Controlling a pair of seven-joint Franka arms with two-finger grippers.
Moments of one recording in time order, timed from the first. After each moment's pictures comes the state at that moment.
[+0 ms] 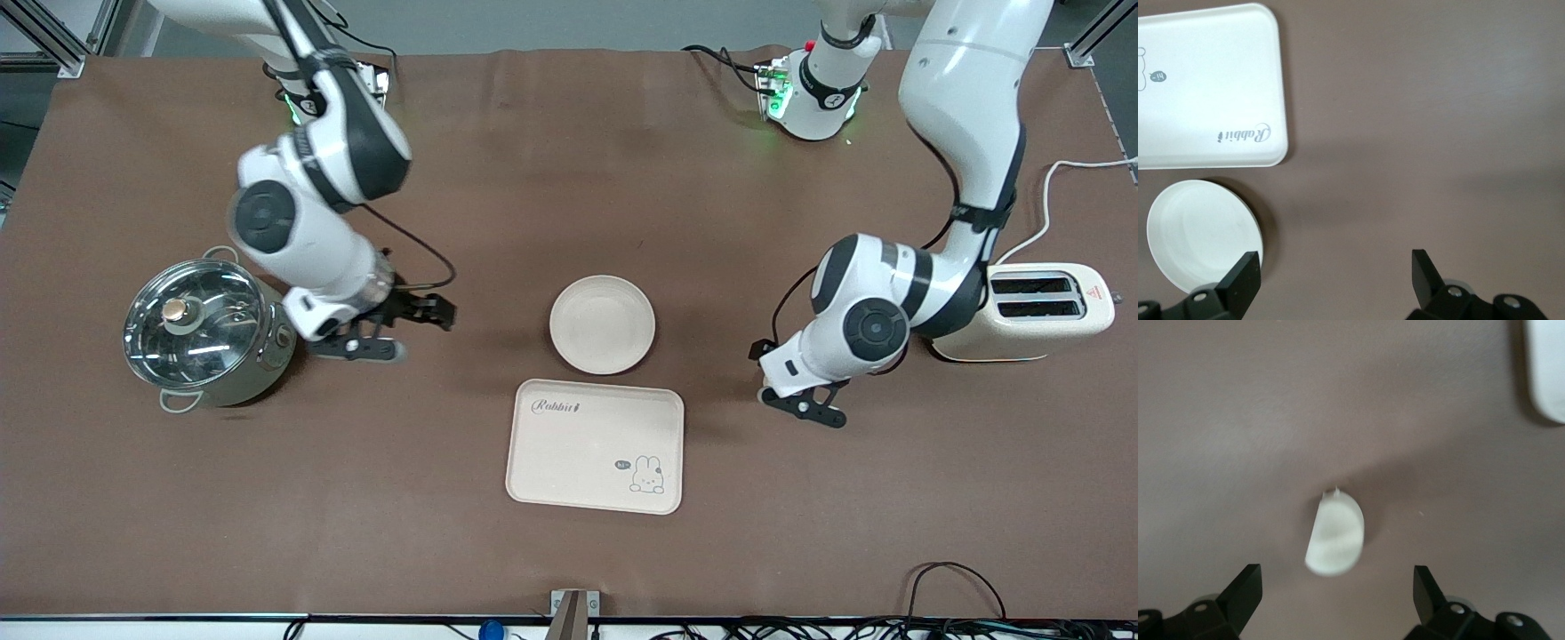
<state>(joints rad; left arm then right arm) -0.14 0.58 -0.16 -1.76 0.16 2.21 0.03 0.46 0.31 0.02 -1.82 0.18 2.20 0.51</state>
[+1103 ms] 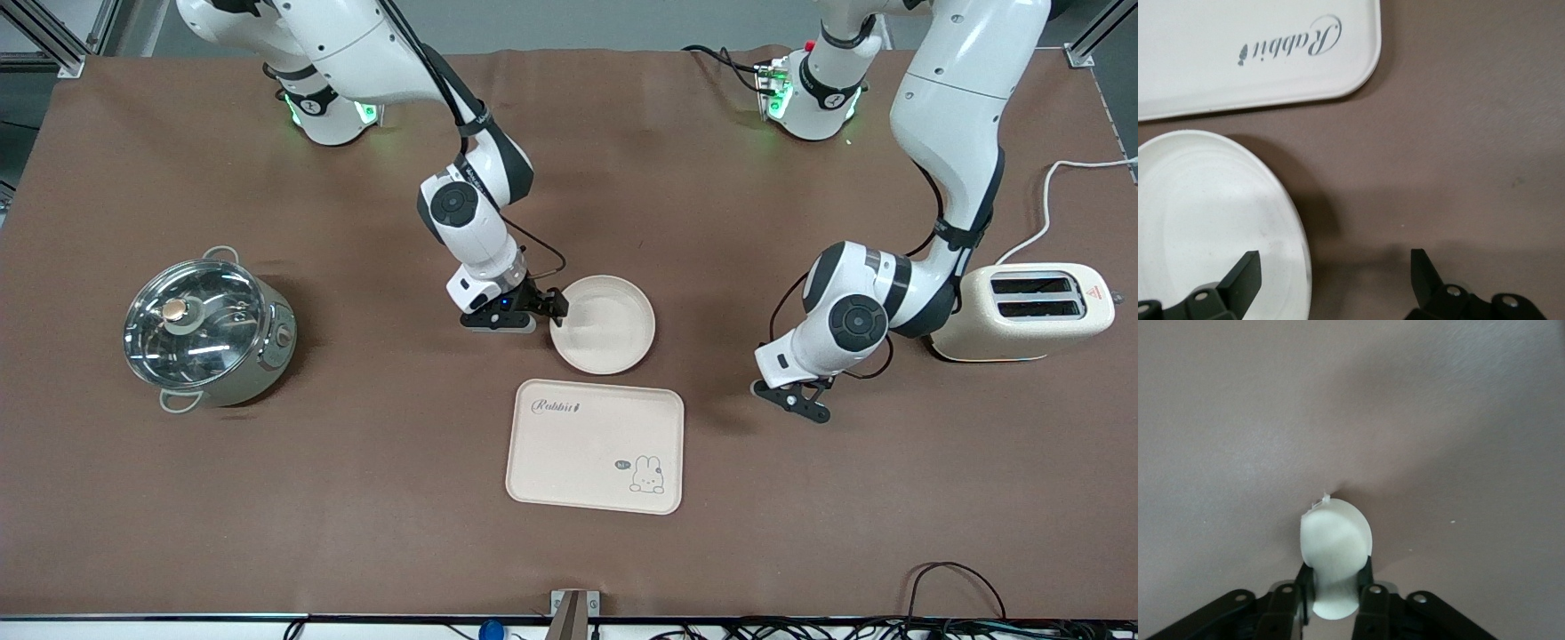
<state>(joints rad) -0.11 0.58 -0.17 -1.87 0.19 2.38 0.07 0.73 0.59 0.01 -1.97 0.24 2.85 0.66</state>
